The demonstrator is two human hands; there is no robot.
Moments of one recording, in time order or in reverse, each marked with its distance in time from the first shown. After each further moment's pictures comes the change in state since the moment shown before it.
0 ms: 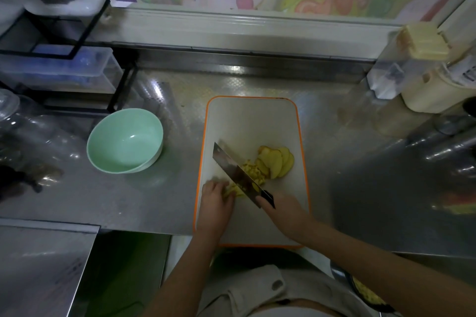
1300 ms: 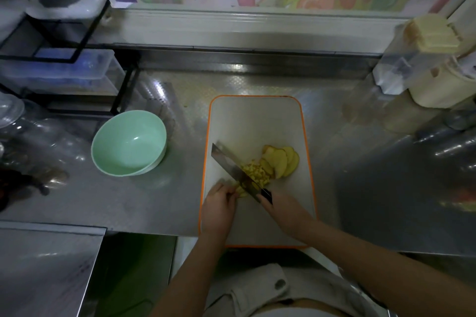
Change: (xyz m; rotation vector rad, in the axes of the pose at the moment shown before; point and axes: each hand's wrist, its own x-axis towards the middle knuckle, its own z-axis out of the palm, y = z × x) left_hand 0.001 0.004 -0.004 0.040 0.015 0.003; right_hand 0.016 0.001 0.009 -0.024 -0.029 0.001
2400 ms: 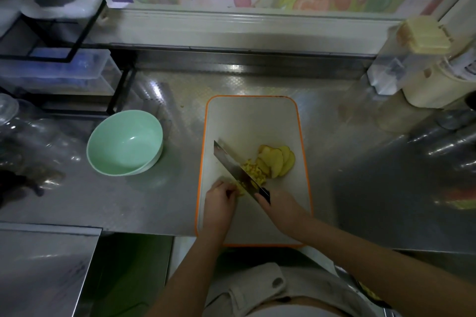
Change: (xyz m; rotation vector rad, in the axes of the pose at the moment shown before) left_hand 0.005 0.011 0.002 -0.081 -0.004 -0.019; right_hand -0.006 -0.002 -0.002 -0.093 -0.014 0.003
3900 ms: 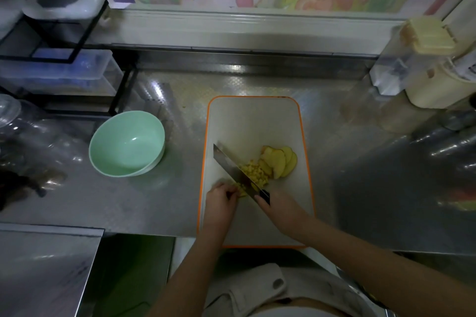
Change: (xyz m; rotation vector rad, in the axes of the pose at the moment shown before) left_hand 0.002 -0.002 -0.004 0.011 -0.029 -0.021; right_hand 0.008 0.002 0.008 0.117 0.022 0.059
